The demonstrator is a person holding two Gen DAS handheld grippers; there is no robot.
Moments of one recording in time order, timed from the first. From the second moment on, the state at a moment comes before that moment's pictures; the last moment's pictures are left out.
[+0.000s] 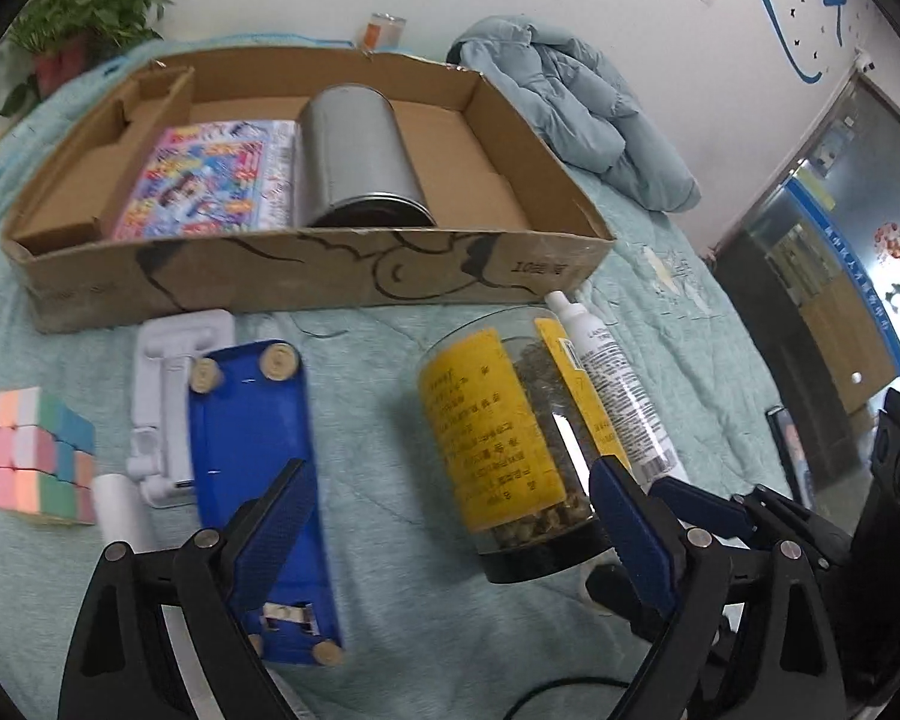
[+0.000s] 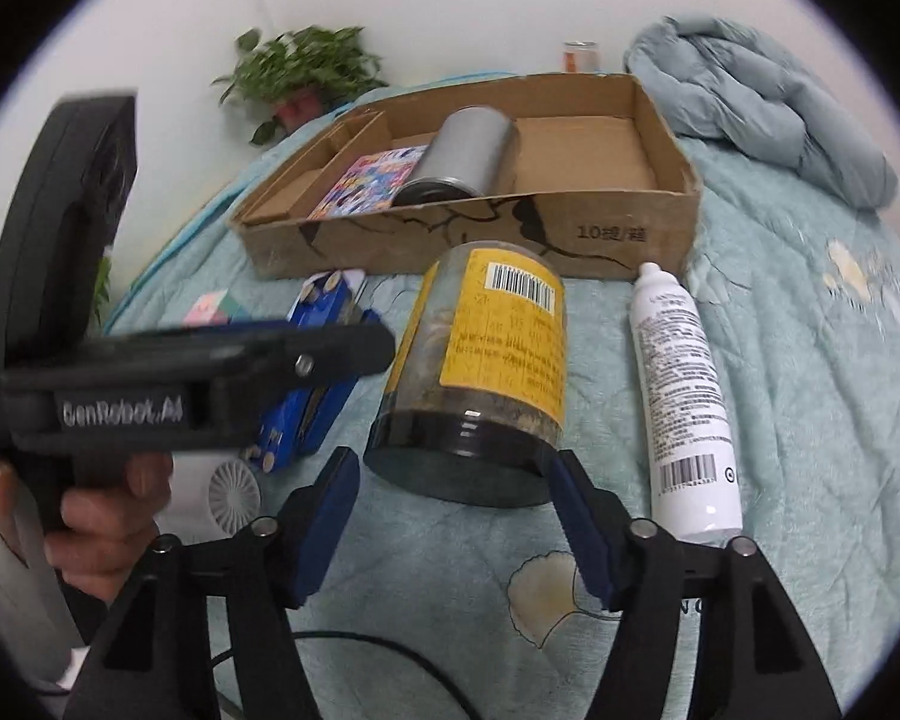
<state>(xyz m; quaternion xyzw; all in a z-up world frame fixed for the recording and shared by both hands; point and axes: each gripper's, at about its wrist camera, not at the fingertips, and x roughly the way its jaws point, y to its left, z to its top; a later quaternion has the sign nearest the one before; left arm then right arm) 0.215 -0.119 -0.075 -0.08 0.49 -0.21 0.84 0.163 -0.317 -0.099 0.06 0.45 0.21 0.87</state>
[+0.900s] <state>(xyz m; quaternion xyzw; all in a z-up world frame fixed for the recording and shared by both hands) 0.241 -0.168 -0.085 -0.09 0.57 -0.30 0.76 0.204 -0.321 -0.097 0.08 0.51 0.24 0.82</state>
